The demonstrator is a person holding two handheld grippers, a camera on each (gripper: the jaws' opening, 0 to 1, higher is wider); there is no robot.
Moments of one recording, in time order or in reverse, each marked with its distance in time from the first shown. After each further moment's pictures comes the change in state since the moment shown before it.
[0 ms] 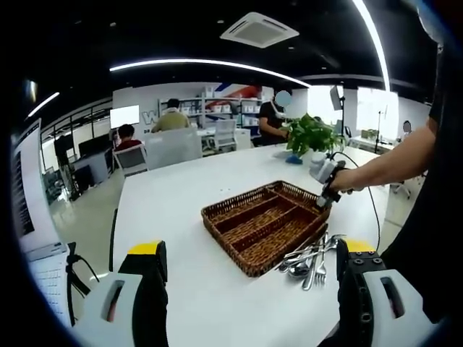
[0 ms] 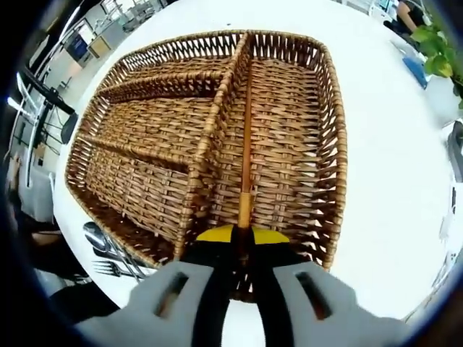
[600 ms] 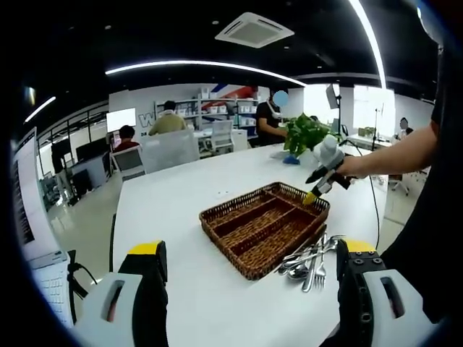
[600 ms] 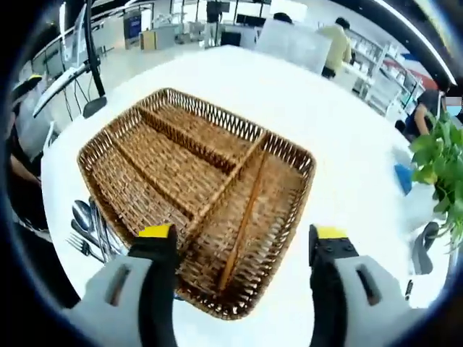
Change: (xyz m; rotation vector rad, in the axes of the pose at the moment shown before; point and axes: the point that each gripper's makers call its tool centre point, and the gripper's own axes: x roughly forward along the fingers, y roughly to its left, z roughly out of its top) left arm 0.003 -0.002 0.007 0.024 -0.004 -0.016; right arm -0.074 -0.010 0.076 -0.407 -0.429 -0.095
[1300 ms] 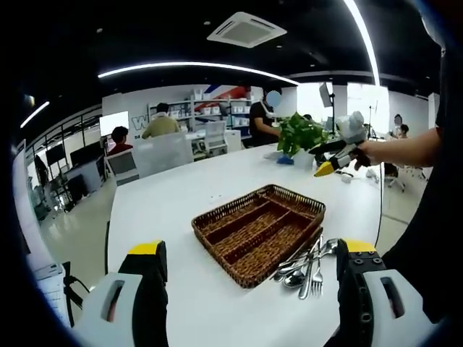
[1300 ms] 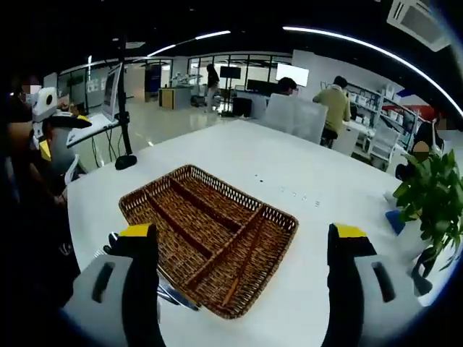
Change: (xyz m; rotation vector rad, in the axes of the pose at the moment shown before) left arm 0.019 -0.020 0.015 0.030 0.001 -0.038; right arm -0.100 -0.002 0.042 -0.008 -0.374 0.062
